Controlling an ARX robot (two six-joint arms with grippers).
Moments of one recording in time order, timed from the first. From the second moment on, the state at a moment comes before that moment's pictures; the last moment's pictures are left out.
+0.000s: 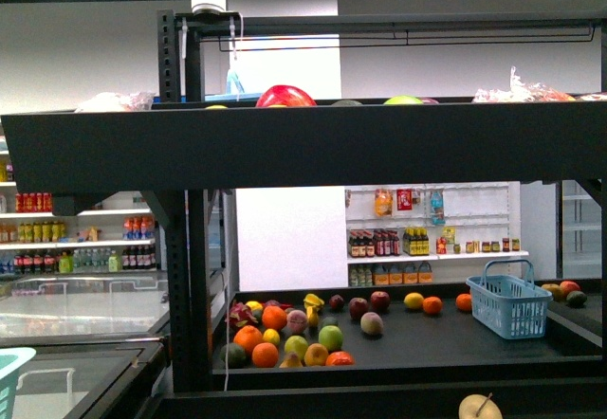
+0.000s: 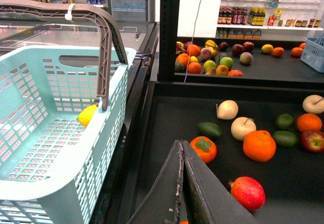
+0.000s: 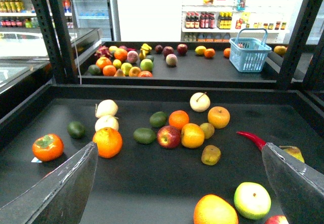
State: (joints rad) left arm 0.00 0.06 0.06 -0.01 0.00 -0.01; right arm 0.00 0.01 0.01 0.00 0.00 -0.01
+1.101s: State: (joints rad) left arm 0.00 0.01 0.01 -0.01 0.00 -0.01; right arm 0.00 0.01 0.01 0.00 0.00 -0.01
